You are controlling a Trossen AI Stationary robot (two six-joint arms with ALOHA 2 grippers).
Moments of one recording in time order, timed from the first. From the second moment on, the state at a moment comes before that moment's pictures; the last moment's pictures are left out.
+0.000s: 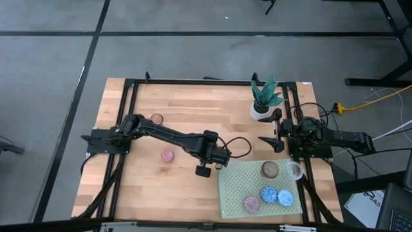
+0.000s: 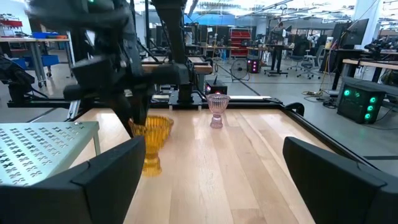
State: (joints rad) left arm -0.23 2.14 1.92 -1.12 -0.24 -0.02; right arm -0.07 0.00 0.01 0.03 -0.04 -0.01
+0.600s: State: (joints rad) left arm -0.21 2.14 1.81 -1.00 -0.24 0.01; right arm -0.07 0.00 0.01 0.03 -0.04 -0.01
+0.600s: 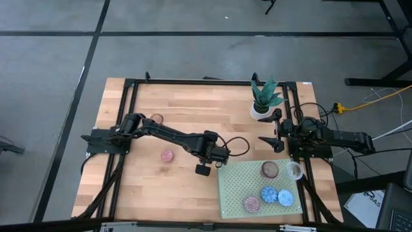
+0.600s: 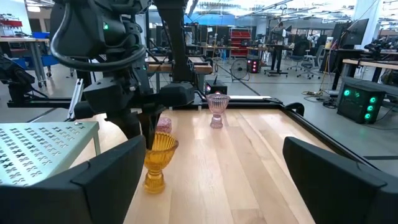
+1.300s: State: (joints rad) left arm -0.24 1.97 1.81 -1.22 -0.26 -0.07; right arm -0.07 0.00 0.01 0.03 -0.04 -0.01
